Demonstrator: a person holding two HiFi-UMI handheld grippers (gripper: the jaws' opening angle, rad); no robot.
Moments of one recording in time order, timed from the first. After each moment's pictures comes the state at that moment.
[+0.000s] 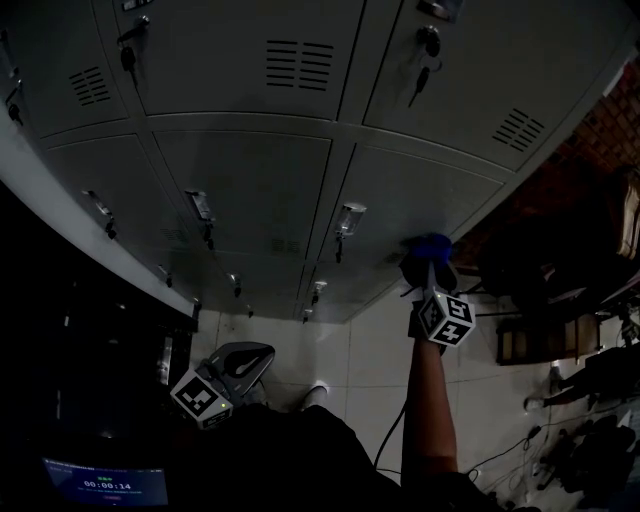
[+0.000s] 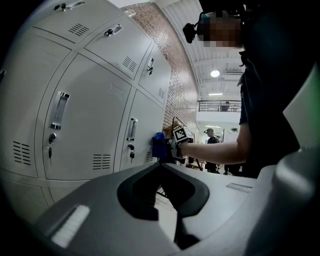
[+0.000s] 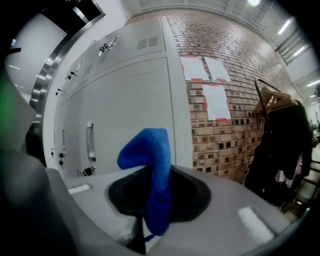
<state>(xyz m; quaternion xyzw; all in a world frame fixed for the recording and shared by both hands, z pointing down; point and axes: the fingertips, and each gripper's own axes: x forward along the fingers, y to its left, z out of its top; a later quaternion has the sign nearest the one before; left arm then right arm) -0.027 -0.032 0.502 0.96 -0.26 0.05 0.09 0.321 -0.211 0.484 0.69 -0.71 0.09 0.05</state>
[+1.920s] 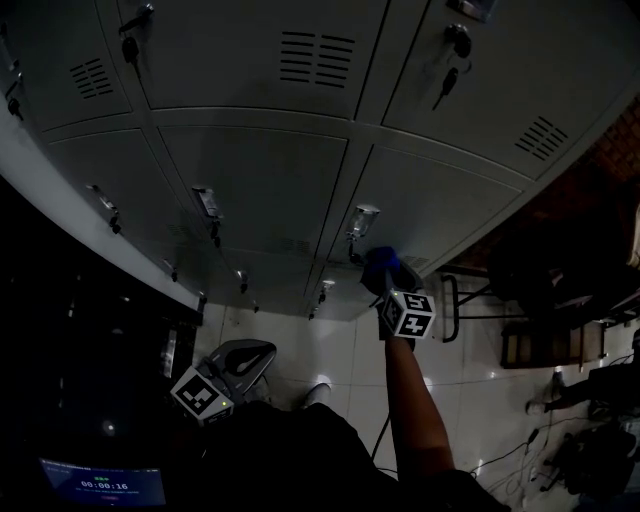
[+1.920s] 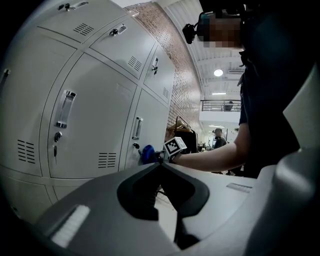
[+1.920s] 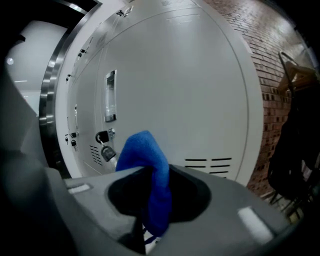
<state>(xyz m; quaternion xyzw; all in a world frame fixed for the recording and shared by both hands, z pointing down) -0.034 -0.045 0.500 0.96 -0.27 0.05 0.10 0.221 -0.244 0.583 0.61 -0.77 0.16 0.12</state>
